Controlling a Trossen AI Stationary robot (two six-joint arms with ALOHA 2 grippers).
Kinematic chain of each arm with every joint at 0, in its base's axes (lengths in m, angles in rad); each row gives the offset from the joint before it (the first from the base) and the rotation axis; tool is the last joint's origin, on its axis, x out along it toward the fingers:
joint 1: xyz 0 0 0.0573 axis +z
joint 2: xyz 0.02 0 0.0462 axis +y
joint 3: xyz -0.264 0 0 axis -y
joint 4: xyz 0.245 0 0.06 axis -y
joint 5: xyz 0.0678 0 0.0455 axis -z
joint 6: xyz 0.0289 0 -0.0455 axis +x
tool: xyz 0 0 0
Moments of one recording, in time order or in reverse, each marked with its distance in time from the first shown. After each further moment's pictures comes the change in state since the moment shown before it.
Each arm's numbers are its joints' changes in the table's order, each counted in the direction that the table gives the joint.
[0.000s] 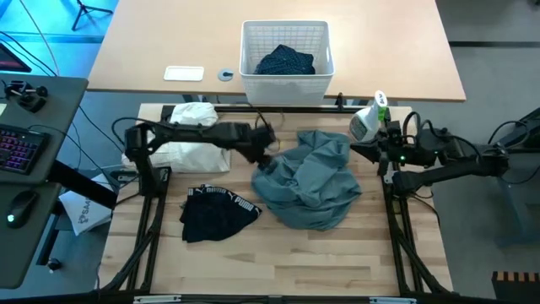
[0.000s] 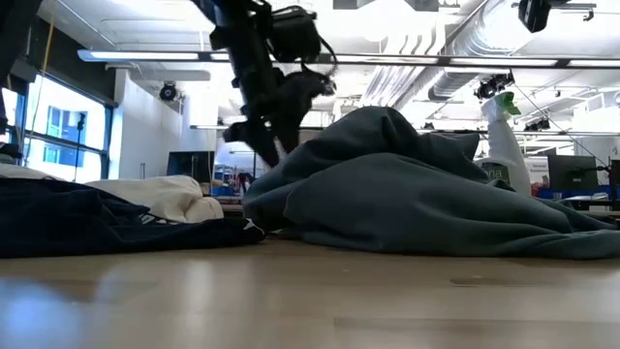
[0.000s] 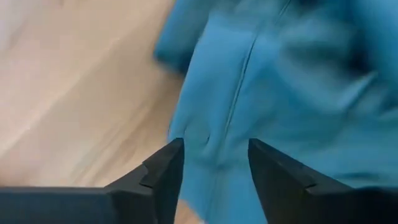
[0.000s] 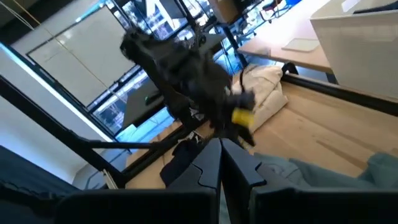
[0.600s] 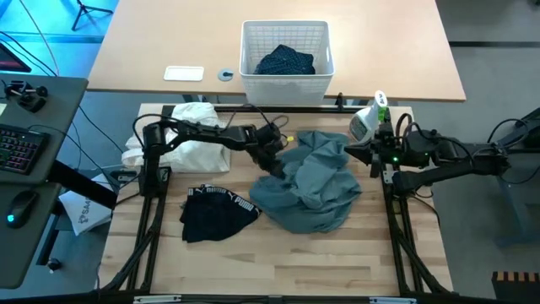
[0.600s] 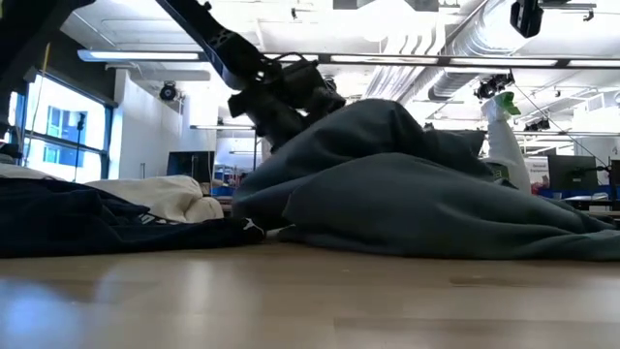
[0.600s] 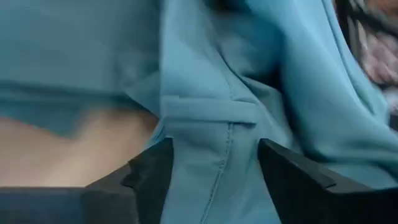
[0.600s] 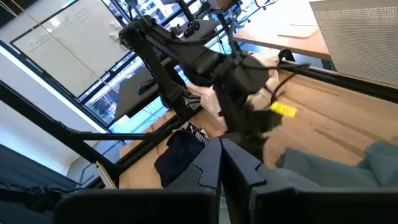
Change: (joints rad) left arm 0.090 0.160 -0.095 0.457 0.528 -0.075; right arm 0.000 0.062 0.000 0.000 -0.012 0.024
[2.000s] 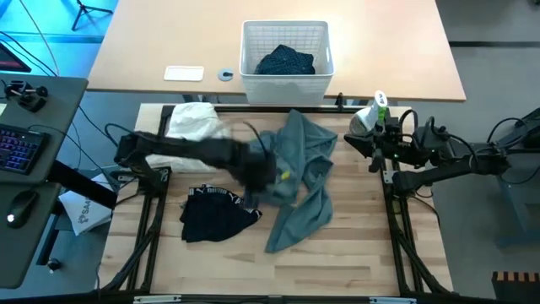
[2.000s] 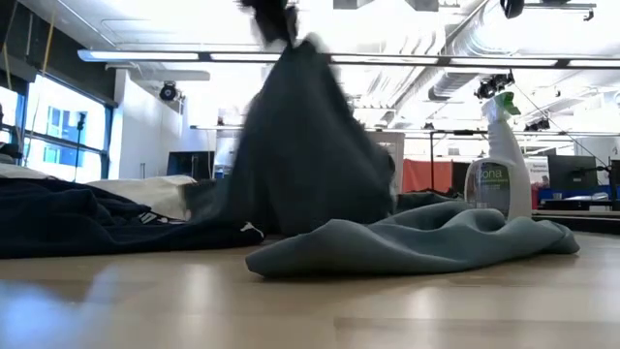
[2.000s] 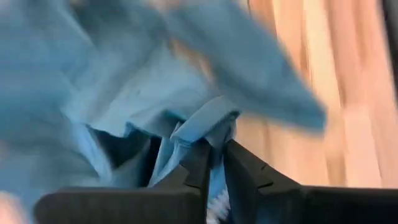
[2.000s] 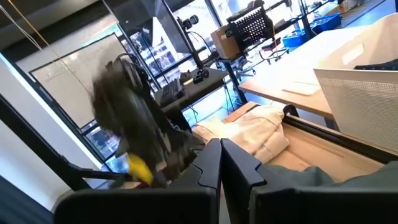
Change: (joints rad) left arm -0.363 -0.237 0.399 -0.751 -0.508 0.672; right arm 0.000 0.017 0.000 0.224 0.083 -0.159
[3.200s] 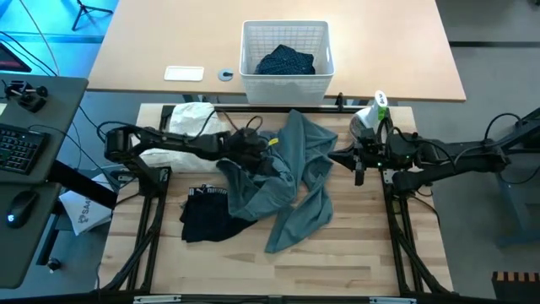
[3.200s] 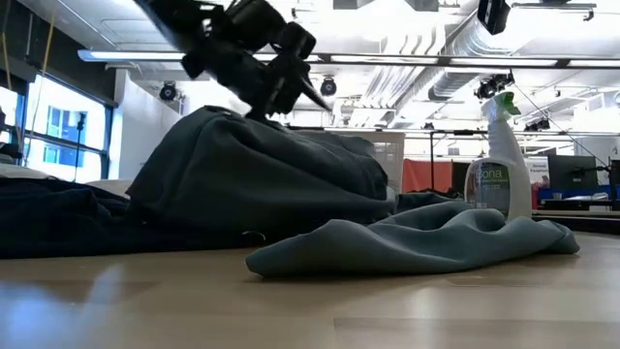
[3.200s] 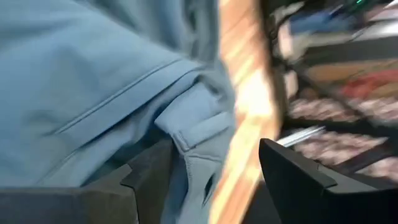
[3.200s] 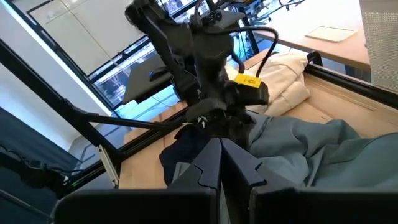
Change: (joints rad) left arm 0.263 -0.108 -0.689 0.999 0.356 -1.073; right arm 0.000 0.142 0.000 -0.045 -0.155 0.045
